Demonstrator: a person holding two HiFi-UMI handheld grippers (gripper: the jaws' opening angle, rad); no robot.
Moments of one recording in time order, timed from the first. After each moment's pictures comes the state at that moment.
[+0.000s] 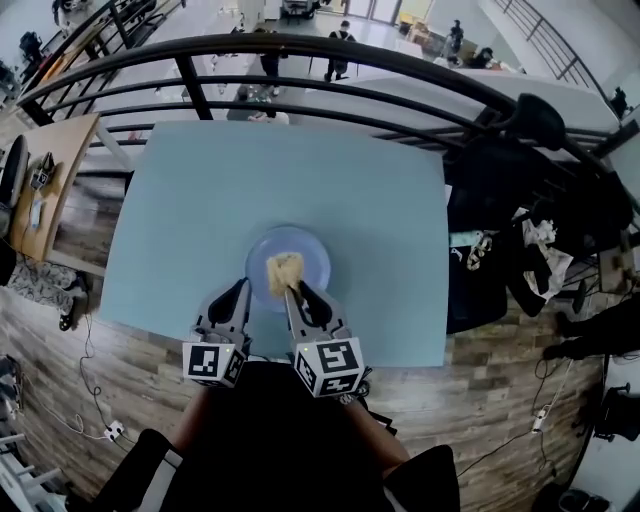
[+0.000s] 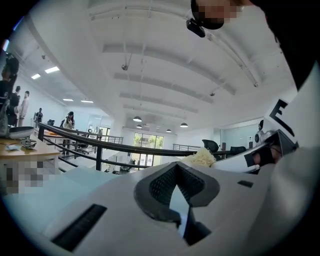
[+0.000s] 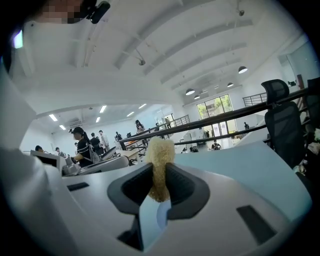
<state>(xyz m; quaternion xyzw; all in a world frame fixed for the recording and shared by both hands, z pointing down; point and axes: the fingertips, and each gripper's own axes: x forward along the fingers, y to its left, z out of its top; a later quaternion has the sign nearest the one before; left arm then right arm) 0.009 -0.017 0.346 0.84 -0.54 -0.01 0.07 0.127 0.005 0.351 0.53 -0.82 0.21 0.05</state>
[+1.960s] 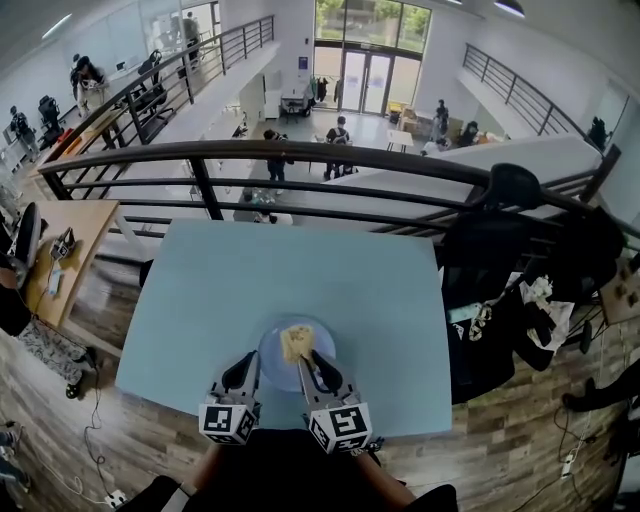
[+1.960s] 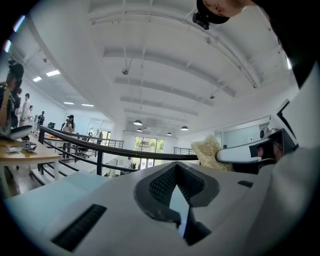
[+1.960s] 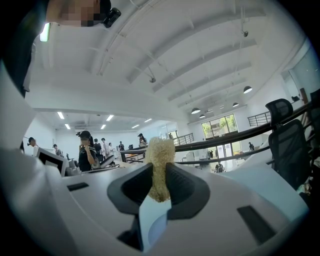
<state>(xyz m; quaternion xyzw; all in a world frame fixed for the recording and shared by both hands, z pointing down) 0.003 -0.015 0.332 0.84 -0.54 -0.03 0.05 0.137 0.010 0.310 0.53 -0.84 0.09 -0.02</state>
